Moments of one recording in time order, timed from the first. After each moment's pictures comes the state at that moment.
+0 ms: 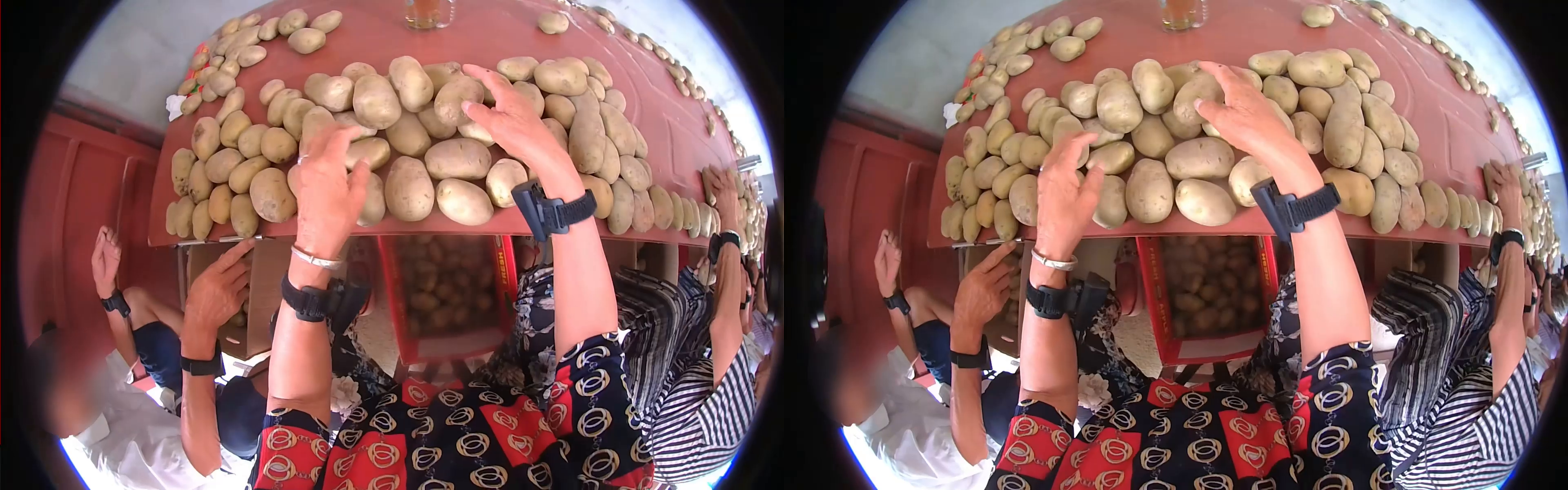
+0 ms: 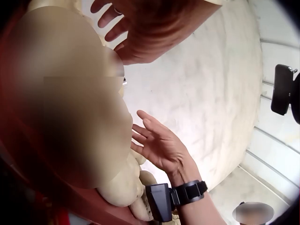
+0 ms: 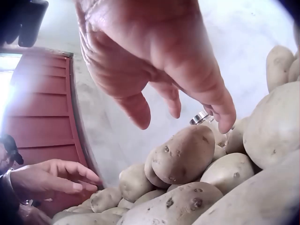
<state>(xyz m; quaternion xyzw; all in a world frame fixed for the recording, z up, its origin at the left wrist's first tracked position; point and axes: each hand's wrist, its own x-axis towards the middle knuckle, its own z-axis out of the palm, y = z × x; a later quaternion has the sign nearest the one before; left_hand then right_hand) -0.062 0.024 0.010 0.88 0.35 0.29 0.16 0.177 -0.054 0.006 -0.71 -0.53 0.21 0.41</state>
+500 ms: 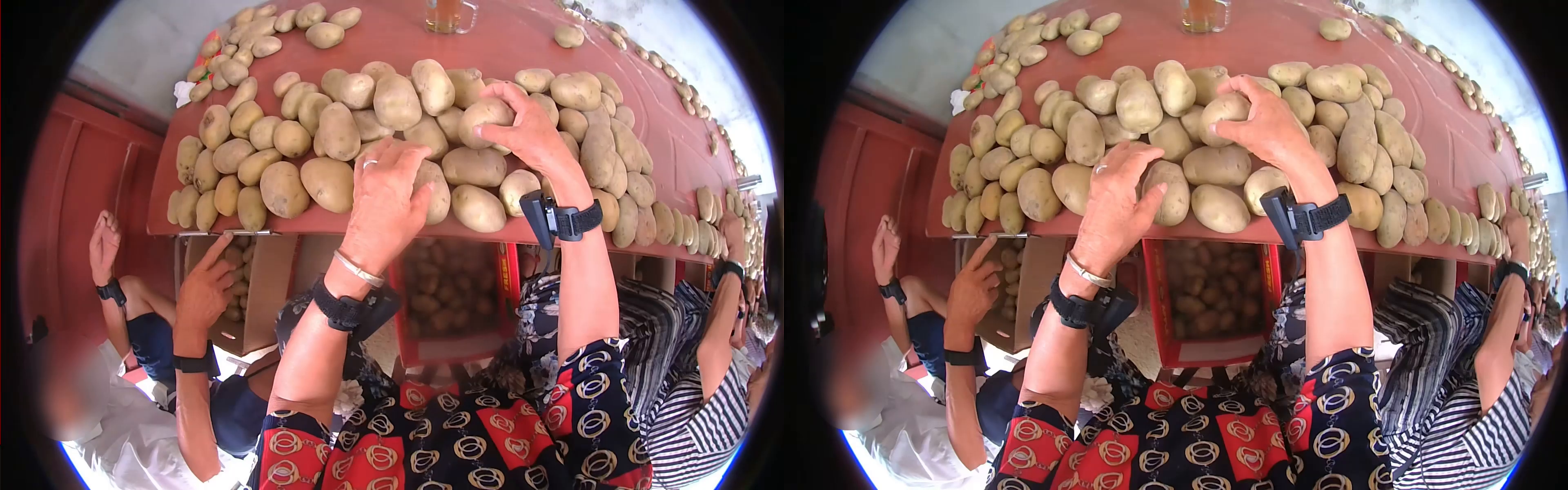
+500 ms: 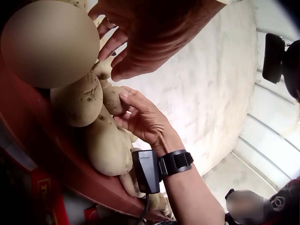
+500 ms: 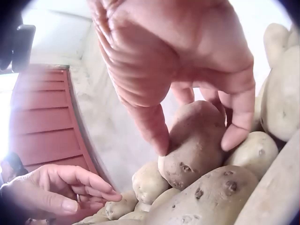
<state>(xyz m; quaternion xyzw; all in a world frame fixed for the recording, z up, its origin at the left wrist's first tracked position) -0.048 0.001 0.000 0.90 0.25 0.27 0.22 0.180 -0.049 0.002 -0.71 -0.53 0.22 0.42</state>
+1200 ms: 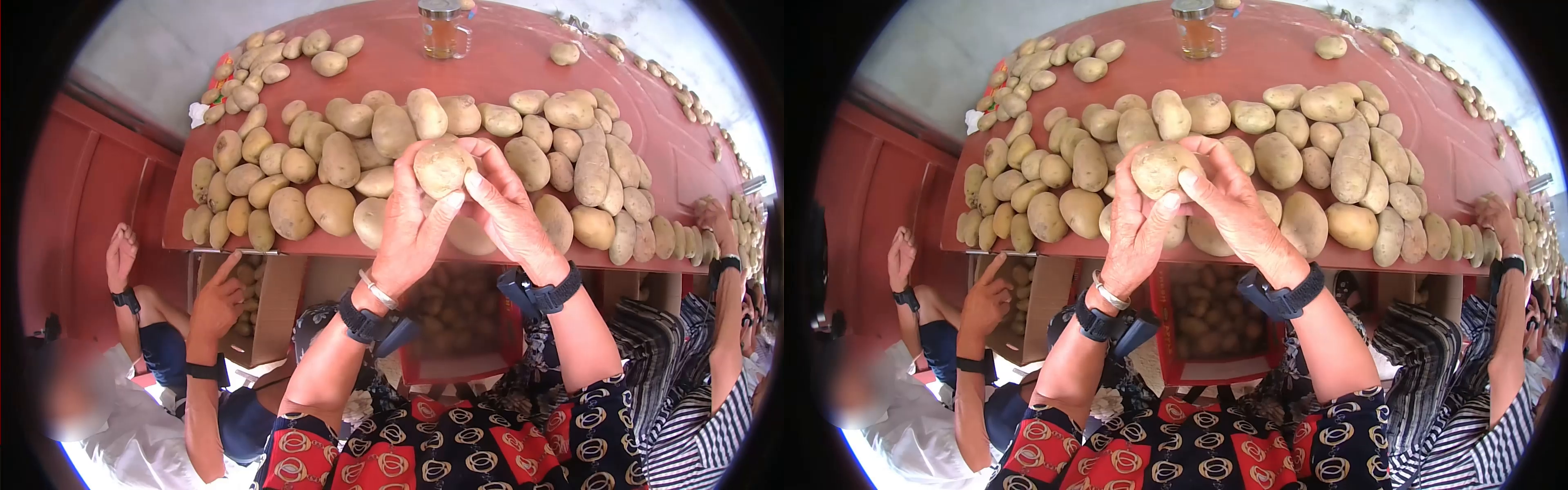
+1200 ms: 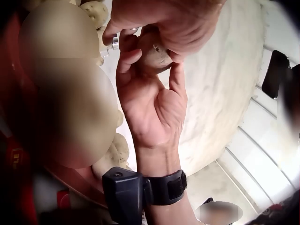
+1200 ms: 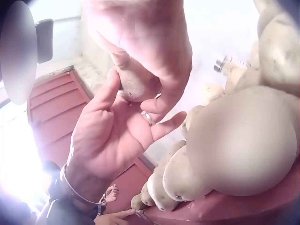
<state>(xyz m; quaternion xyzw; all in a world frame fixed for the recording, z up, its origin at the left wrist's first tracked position) -0.019 -0.022 0.014 0.70 0.15 0.41 0.56 0.106 -0.088 0.019 -0.36 -0.36 0.53 0.68</state>
